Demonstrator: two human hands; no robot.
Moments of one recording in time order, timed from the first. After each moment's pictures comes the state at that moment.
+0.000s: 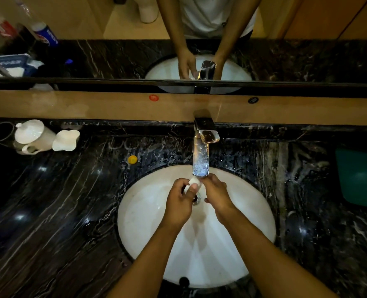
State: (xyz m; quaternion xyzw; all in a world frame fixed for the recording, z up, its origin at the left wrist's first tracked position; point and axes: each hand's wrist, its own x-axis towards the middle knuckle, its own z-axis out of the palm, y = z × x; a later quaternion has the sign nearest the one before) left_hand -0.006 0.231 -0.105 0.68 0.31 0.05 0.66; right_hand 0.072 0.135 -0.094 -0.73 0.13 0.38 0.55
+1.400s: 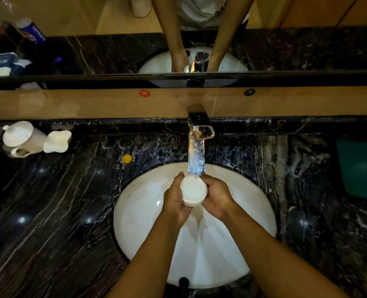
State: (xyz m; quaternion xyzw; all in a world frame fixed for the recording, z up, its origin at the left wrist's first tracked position) left_hand 0.026 0.231 -0.114 0.27 0.52 -0.01 0.81; right_hand 0.076 0.135 -0.118 -0.48 0.25 0.43 0.72
